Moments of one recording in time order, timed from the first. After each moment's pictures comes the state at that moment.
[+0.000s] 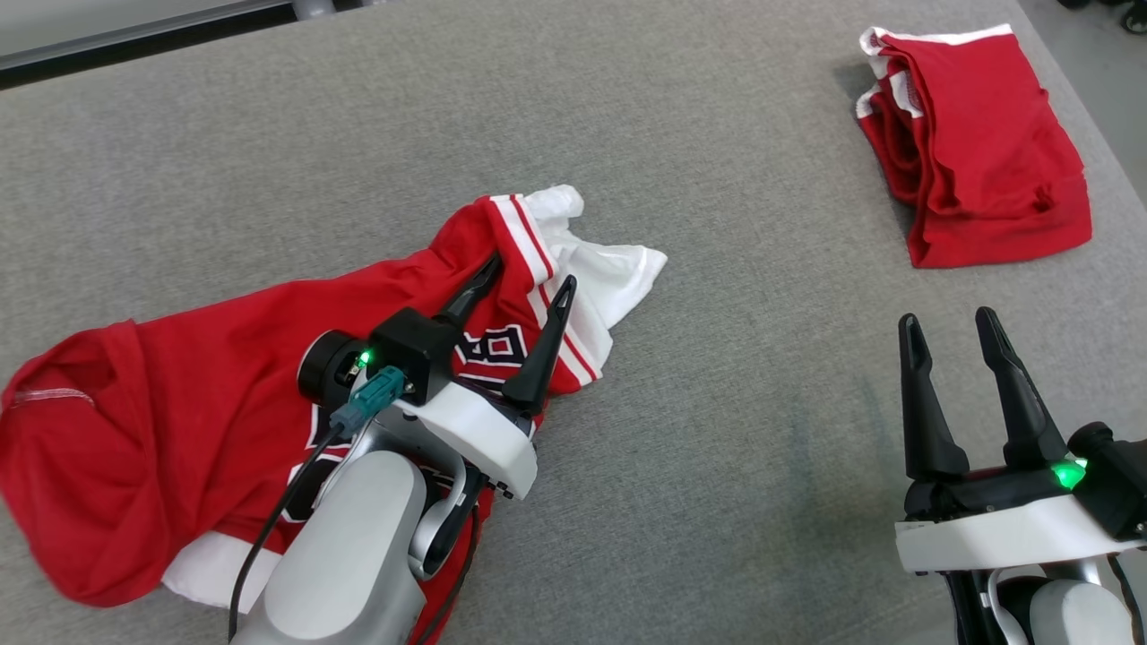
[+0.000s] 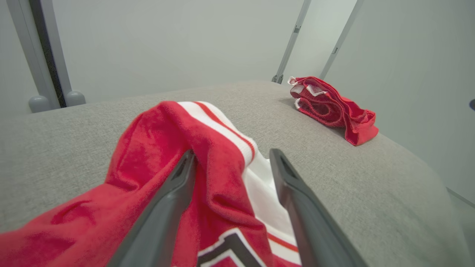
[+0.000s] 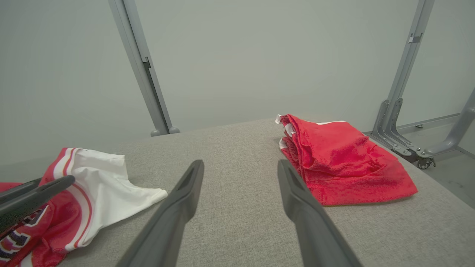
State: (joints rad) left arm -0.47 0.05 -0.45 0.36 -0.31 -0.10 -0.14; right arm -0.07 -0.05 0.07 -0.09 0.25 0.13 -0.11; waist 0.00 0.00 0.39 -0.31
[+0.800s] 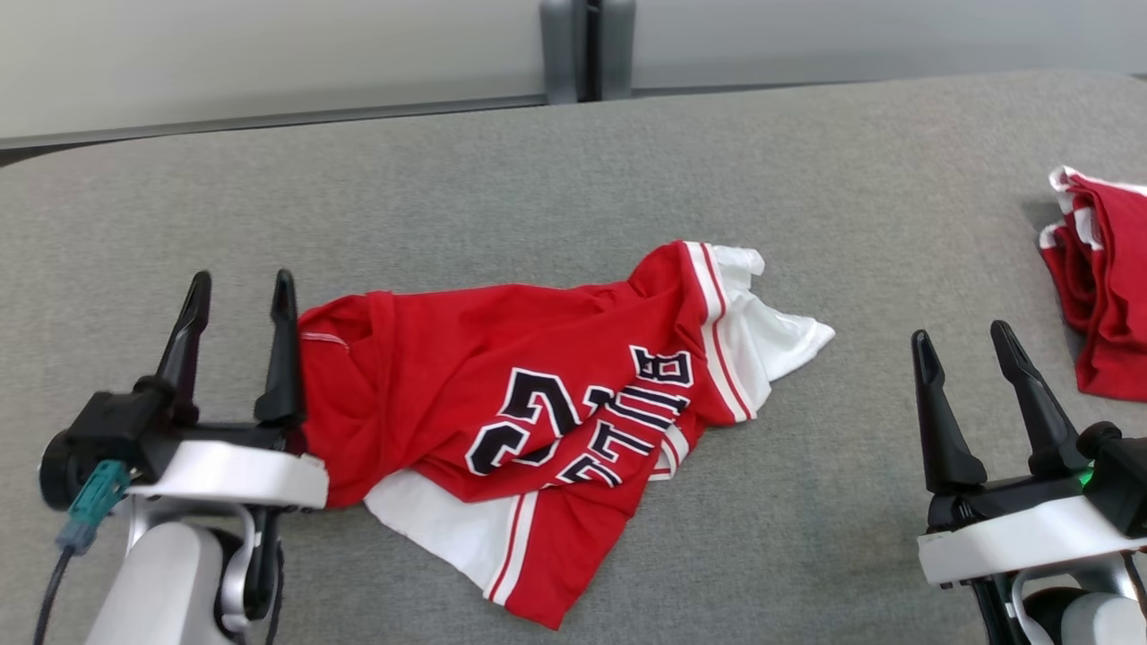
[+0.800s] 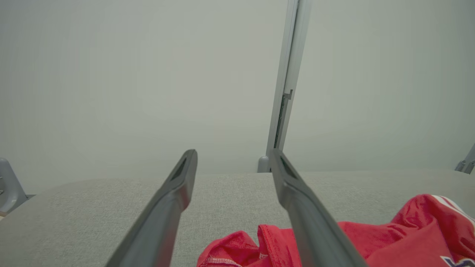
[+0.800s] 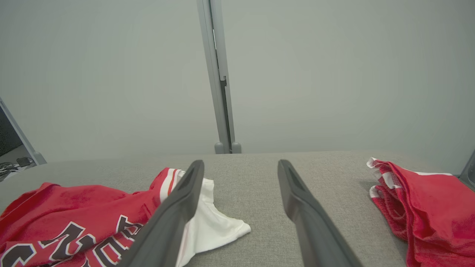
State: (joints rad) left arm -0.26 0.20 -0.15 0.16 -0.36 0.06 -0.26; right arm -0.04 -0.09 0.04 -0.14 0.19 0.13 0.00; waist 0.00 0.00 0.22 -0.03
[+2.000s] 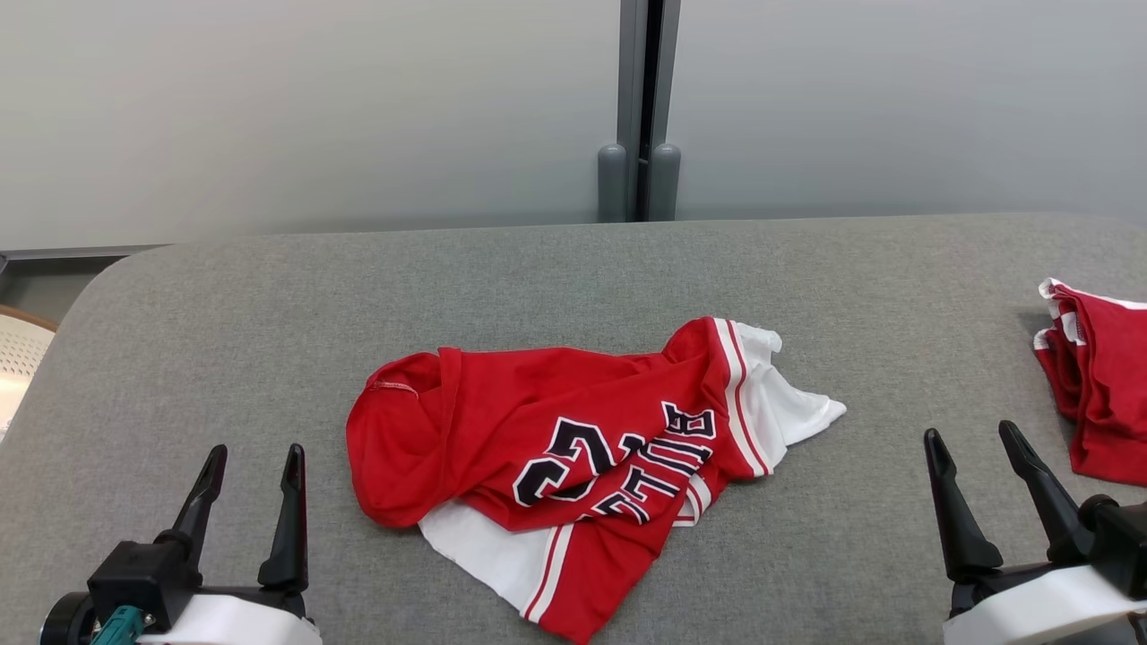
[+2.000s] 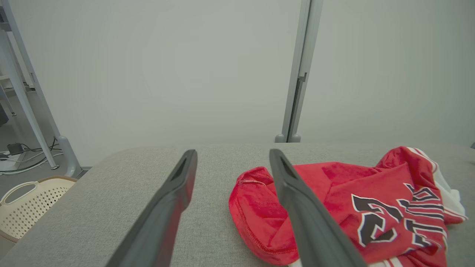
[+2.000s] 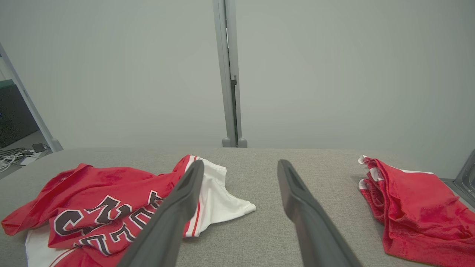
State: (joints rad) left arm 0.07 0.27 -0.15 0.01 -0.37 0.10 -0.17; right arm 0.12 -0.12 0.01 -0.16 0.21 0.13 0.09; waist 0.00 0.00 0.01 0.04
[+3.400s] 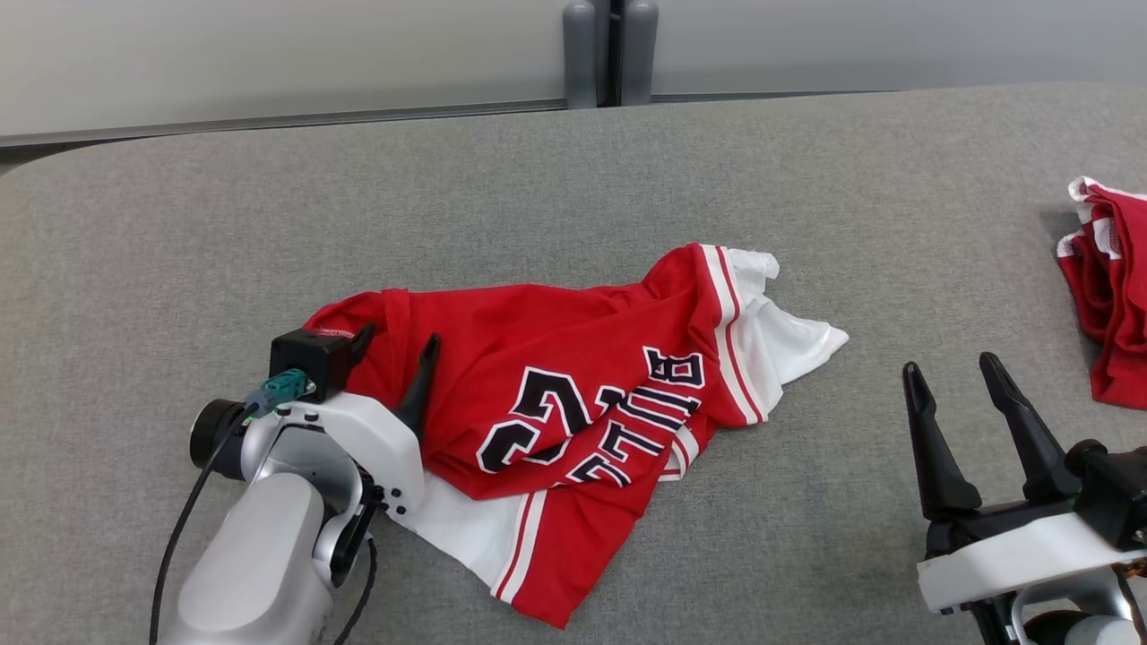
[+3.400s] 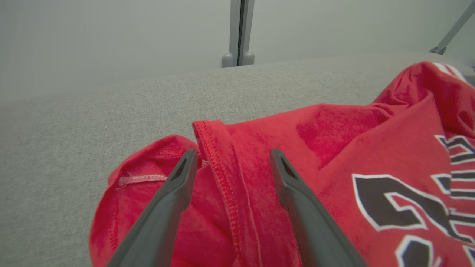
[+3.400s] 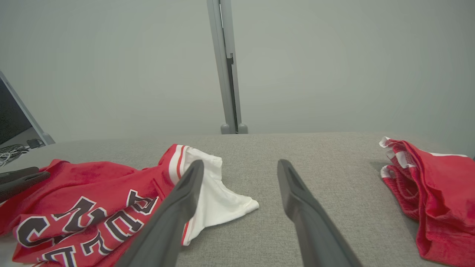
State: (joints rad) left arm -0.46 0.15 -0.36 0.56 -0.37 -0.05 -0.03; right arm 0.01 -0.10 0.05 -0.16 0.21 0.13 0.06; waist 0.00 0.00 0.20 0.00
